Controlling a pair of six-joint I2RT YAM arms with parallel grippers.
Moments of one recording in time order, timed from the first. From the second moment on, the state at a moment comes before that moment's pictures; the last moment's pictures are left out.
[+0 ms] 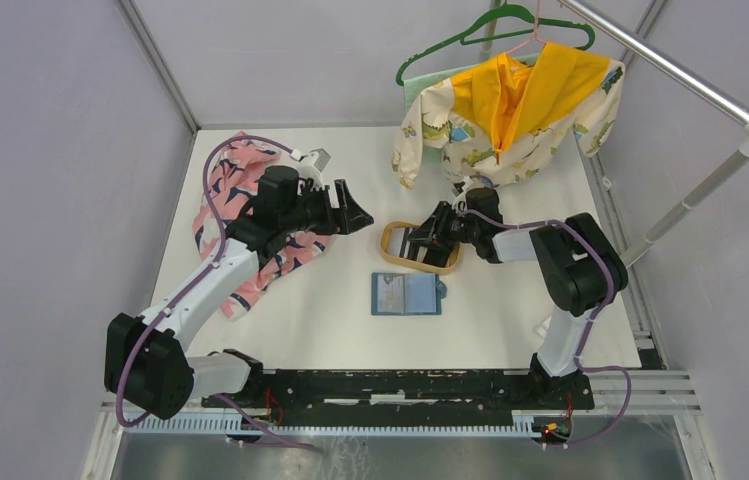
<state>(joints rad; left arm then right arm) -0.41 1.26 0.95 -0.19 0.43 -0.49 0.35 1.86 0.81 0.43 -0.58 0.89</state>
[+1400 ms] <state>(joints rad) -0.41 1.26 0.95 -0.19 0.46 -0.49 0.20 1.66 0.67 0.42 -0.59 0.79</state>
